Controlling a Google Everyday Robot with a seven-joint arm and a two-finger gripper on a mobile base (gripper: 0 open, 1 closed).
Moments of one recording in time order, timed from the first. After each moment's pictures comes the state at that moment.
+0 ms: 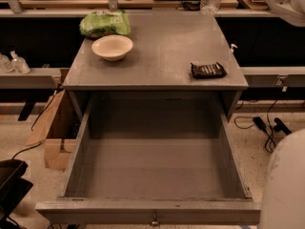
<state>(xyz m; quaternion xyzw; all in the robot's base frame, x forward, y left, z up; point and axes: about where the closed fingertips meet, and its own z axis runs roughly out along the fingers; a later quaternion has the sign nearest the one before) 0.830 -0.221 1.098 -0.29 0.61 0.11 0.73</state>
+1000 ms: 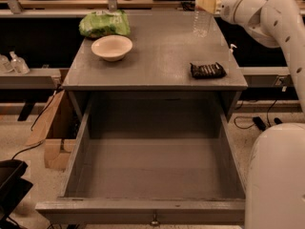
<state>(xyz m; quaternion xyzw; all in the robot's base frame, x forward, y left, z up) 0.888 -0.222 1.004 -0.23 0.66 0.12 0.70</state>
